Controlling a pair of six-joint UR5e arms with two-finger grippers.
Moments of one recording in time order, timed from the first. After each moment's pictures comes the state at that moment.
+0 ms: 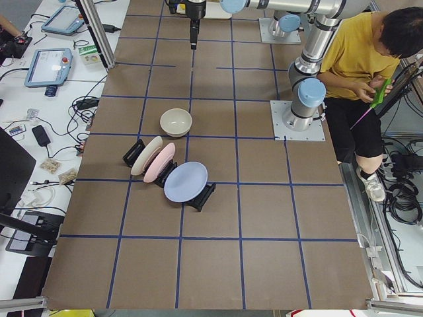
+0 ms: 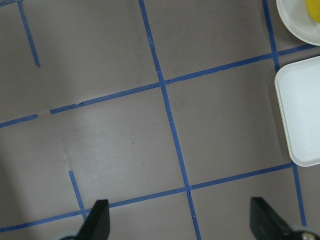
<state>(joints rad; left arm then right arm) -1.54 -1.58 -1.49 -1.58 1.59 0.07 1.56 -1.66 1.57 -1.51 -1.54 0.21</state>
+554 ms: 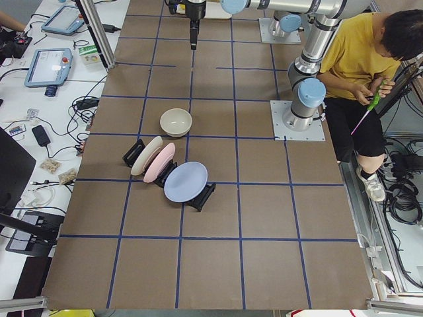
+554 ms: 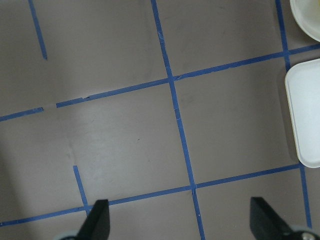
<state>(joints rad) -1.50 -1.59 -1.49 -1.58 1.58 0.08 1.57 -1.65 1.58 -1.52 -1.54 0.21</state>
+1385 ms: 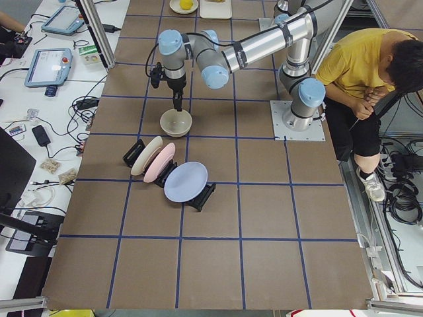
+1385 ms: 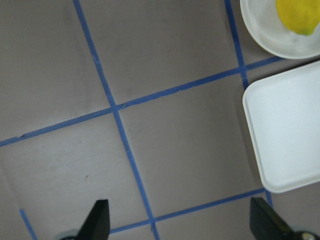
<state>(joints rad) -1.22 -1.83 -1.68 -1.21 1.56 0.37 1.36 -1.50 1.59 -1.59 -1.56 0.06</state>
